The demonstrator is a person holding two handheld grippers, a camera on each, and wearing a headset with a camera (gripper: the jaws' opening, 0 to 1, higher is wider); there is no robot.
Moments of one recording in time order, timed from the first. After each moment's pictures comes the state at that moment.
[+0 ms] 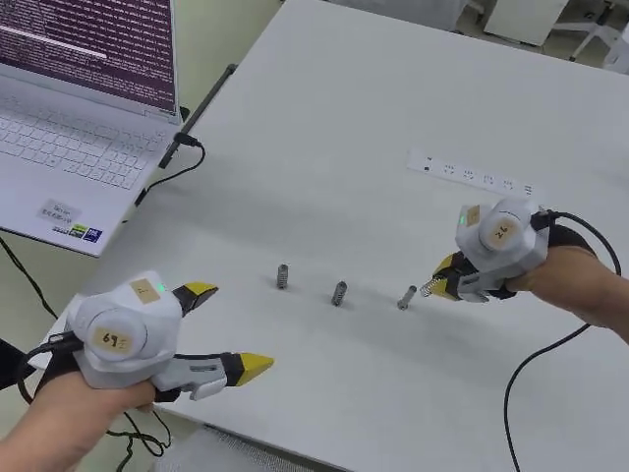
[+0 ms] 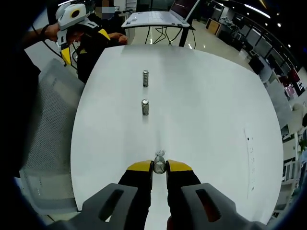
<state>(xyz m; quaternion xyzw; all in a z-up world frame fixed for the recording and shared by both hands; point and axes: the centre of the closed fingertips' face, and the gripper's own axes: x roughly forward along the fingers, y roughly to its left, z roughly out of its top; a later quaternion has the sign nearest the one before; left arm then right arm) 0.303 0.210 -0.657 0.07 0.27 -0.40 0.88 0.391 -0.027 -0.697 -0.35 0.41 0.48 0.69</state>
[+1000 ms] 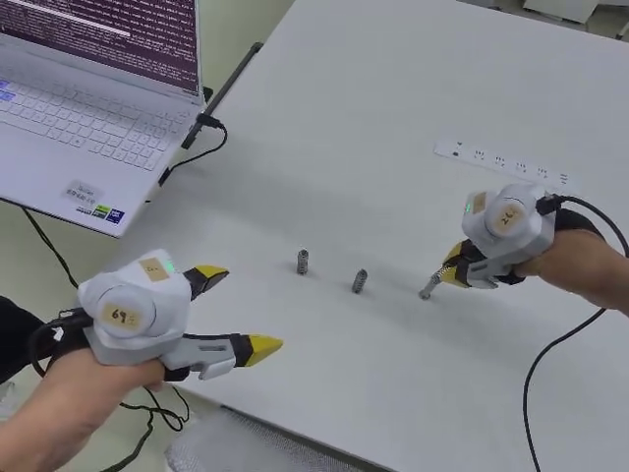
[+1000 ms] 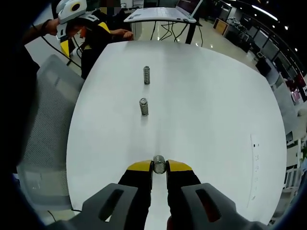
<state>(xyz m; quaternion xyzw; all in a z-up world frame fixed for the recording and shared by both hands) 0.307 0.217 -0.657 0.06 0.28 -0.38 0.88 0.395 -0.014 -0.710 -0.36 0.41 0.50 0.67</state>
